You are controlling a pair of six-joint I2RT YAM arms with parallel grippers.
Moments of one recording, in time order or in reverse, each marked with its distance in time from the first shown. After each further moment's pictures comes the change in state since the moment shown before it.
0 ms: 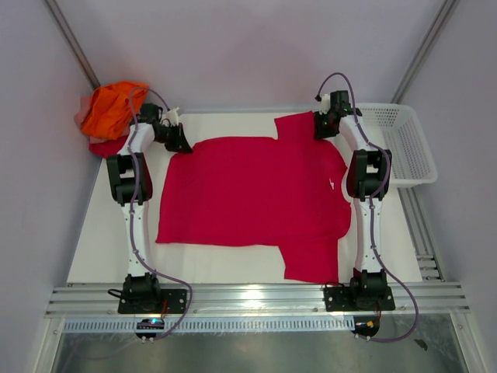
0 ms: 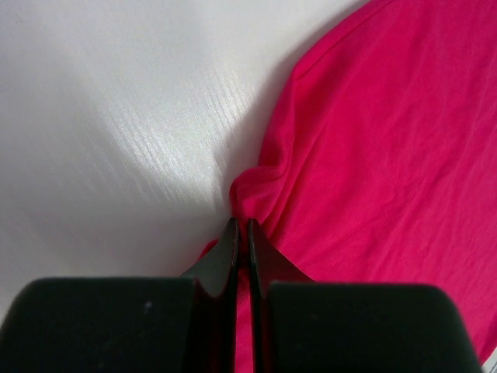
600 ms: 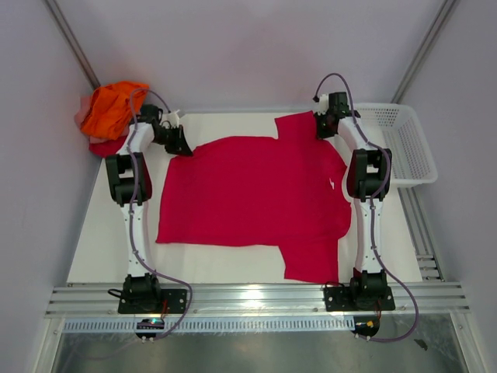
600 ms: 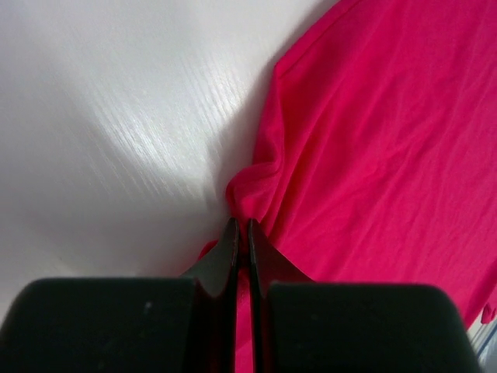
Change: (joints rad) left arm 0.000 -0.024 -0.027 -0.051 0.018 0.014; right arm 0.005 -0.033 -0.078 0.077 0.027 -0.048
